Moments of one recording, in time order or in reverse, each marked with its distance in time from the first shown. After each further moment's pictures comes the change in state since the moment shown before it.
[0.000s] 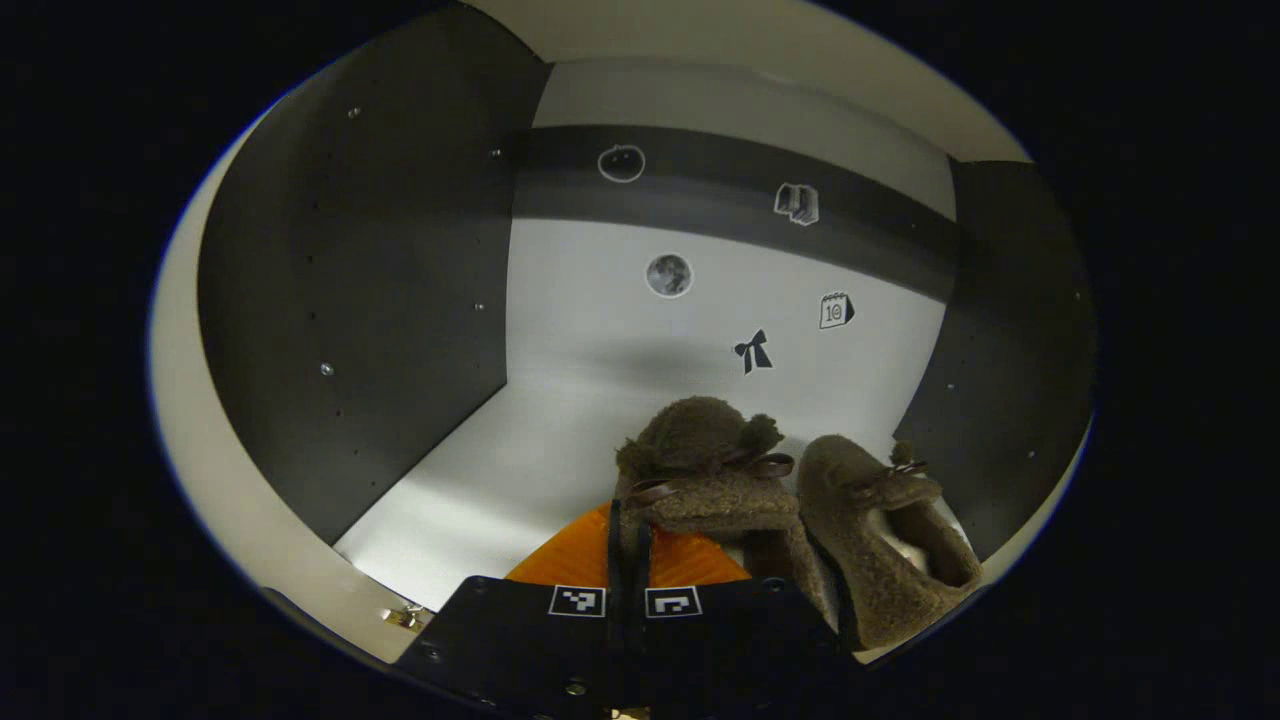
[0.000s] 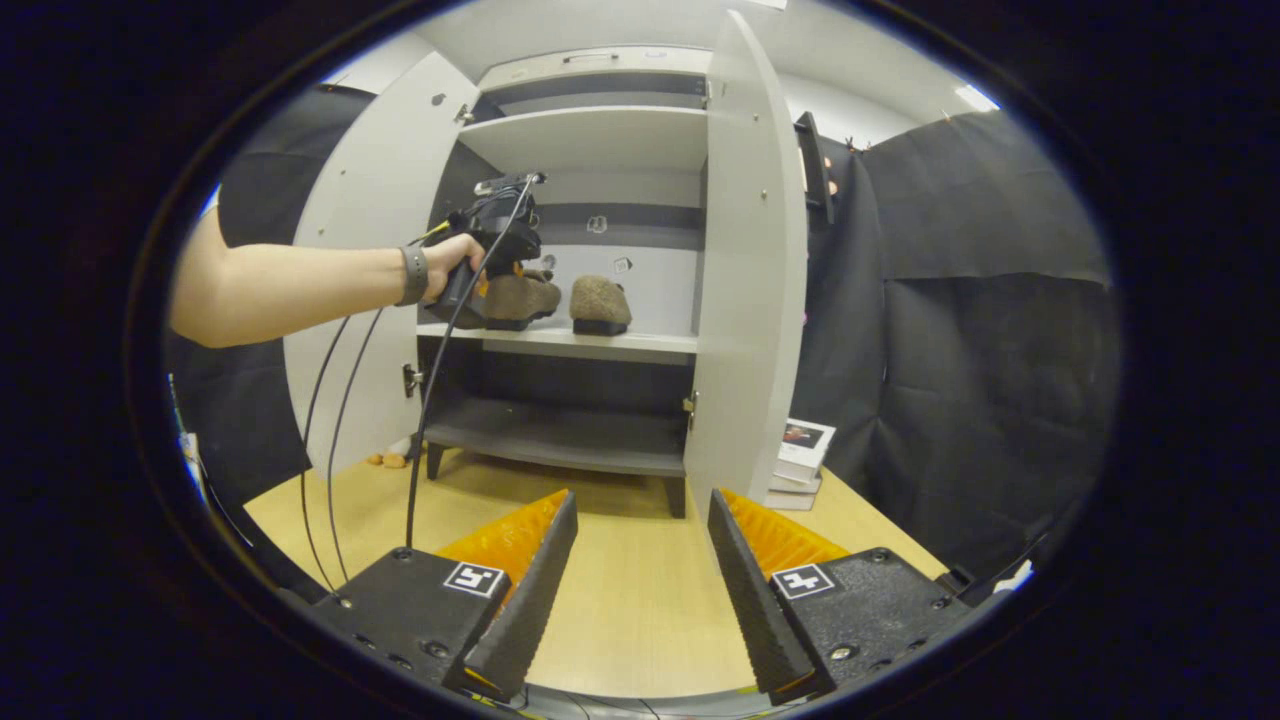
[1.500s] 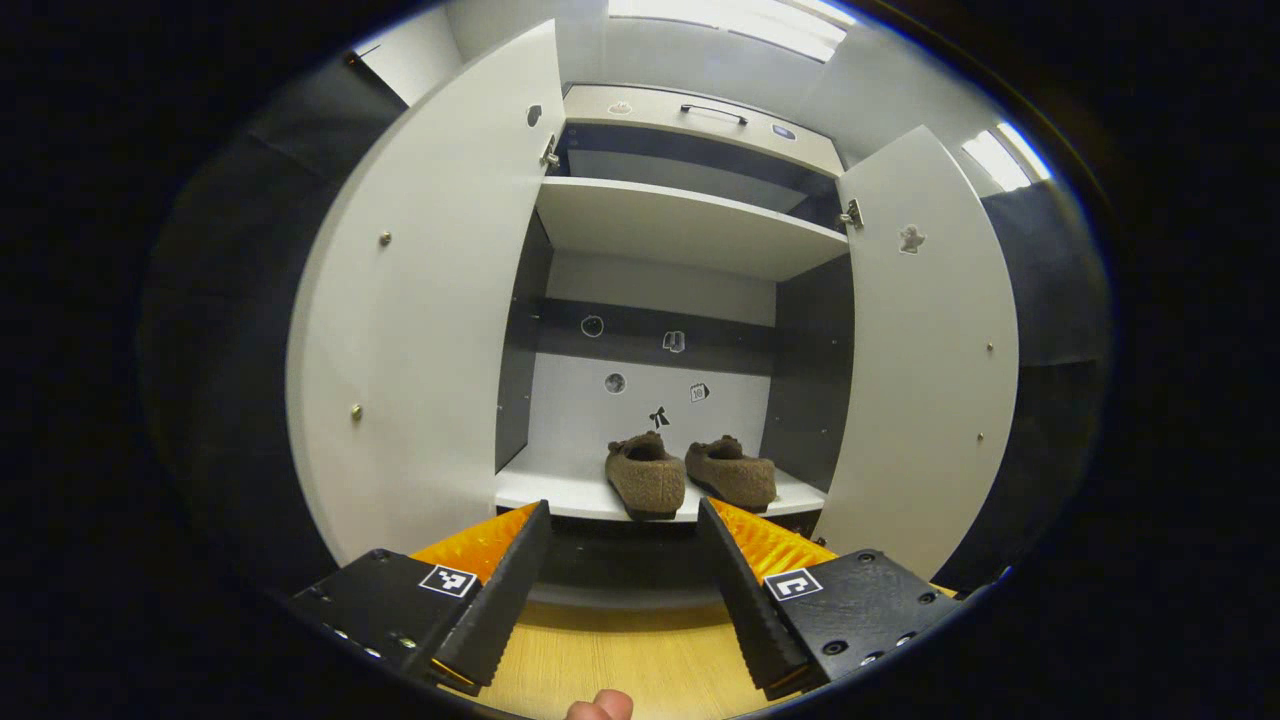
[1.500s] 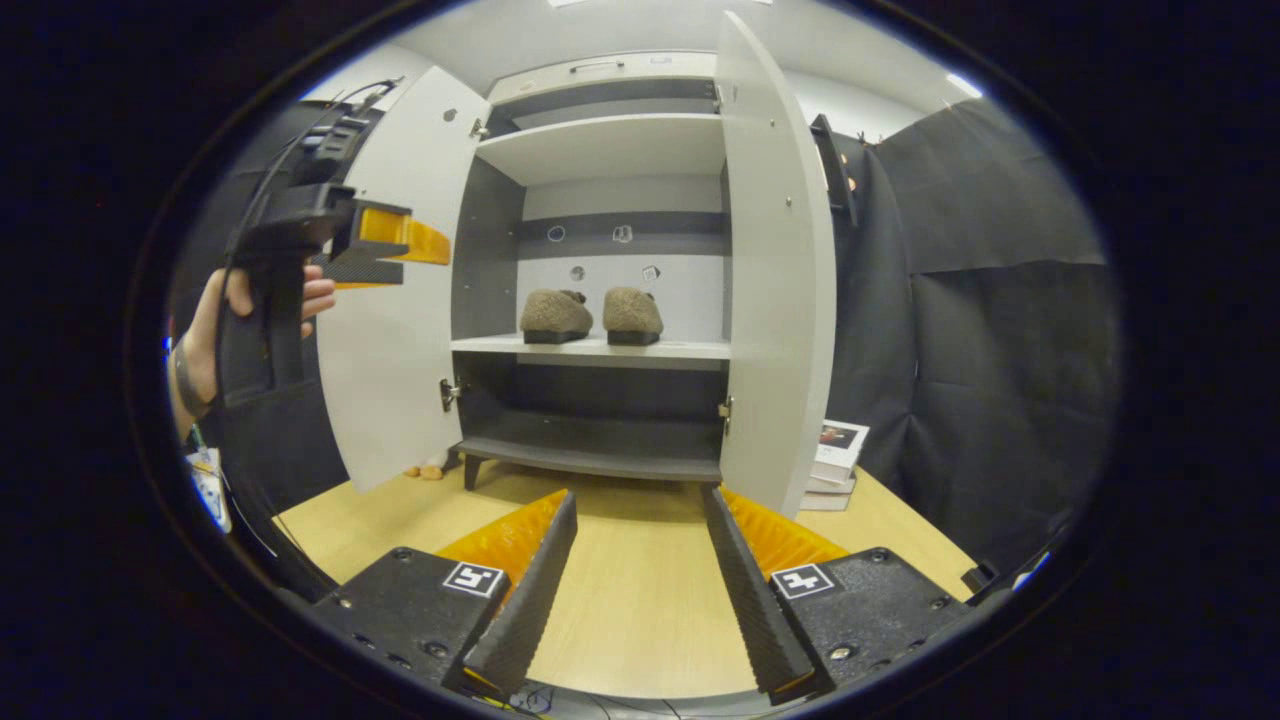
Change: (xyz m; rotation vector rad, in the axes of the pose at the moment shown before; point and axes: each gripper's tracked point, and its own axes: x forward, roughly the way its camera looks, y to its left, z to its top) left arm -0.313 0.035 -0.066 0.098 -0.442 -0.217; right arm -0.009 0.032 0.010 0.040 -0.022 0.121
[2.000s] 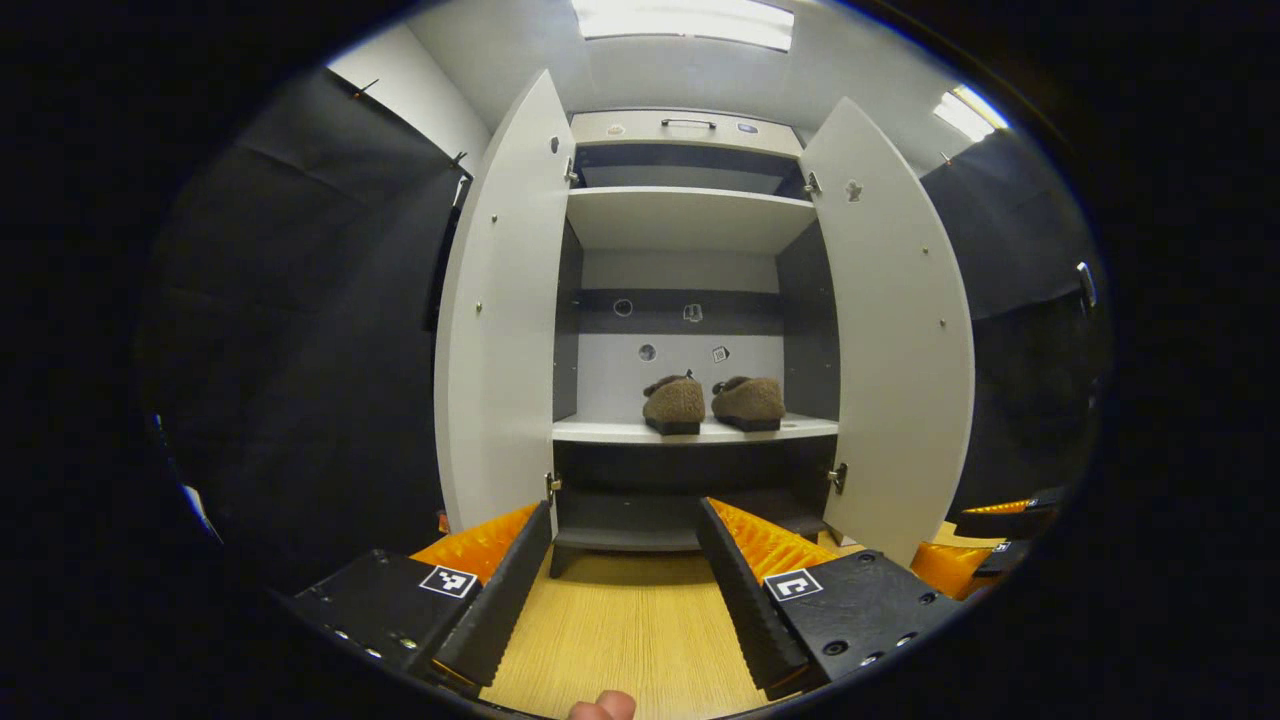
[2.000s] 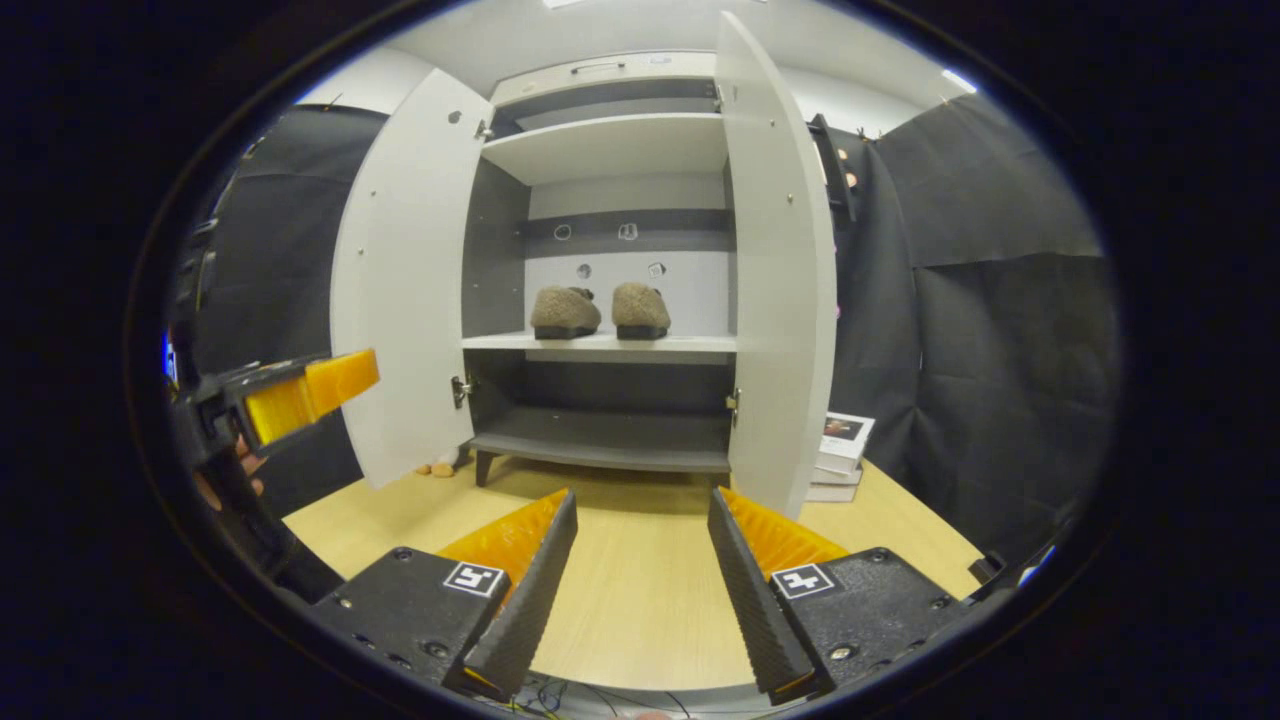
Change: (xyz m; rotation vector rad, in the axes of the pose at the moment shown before) left arm -0.092 -0.002 -0.091 0.105 -0.016 0.112; right arm -0.014 0.004 -0.012 0.013 0.015 0.003
